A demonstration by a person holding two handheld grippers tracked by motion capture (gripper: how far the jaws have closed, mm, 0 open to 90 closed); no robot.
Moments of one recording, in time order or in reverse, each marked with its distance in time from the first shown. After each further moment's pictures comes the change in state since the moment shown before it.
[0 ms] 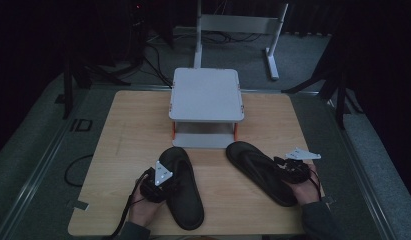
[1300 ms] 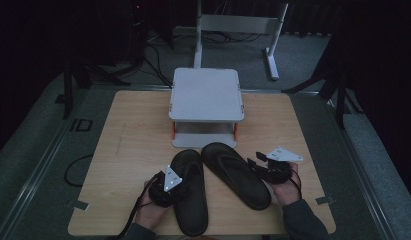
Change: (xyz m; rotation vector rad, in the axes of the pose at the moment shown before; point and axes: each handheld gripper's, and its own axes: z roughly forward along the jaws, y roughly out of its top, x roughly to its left) left arm -0.020 0.001 0.005 -0.014 -0.056 0.065; right arm 0.064 0.030 0.010 -0.118 0.036 -0.045
